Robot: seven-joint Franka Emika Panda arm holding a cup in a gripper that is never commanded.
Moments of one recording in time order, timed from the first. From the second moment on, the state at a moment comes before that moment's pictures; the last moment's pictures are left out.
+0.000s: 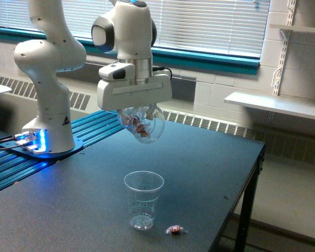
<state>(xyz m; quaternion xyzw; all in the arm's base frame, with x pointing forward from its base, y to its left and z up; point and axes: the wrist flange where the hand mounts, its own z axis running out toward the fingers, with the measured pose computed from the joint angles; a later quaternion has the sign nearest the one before) 0.423 -0.157 0.345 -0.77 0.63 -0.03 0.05</state>
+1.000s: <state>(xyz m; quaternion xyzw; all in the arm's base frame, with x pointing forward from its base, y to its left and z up) 0.435 -0.191 0.332 -0.70 0.70 0.05 0.13</state>
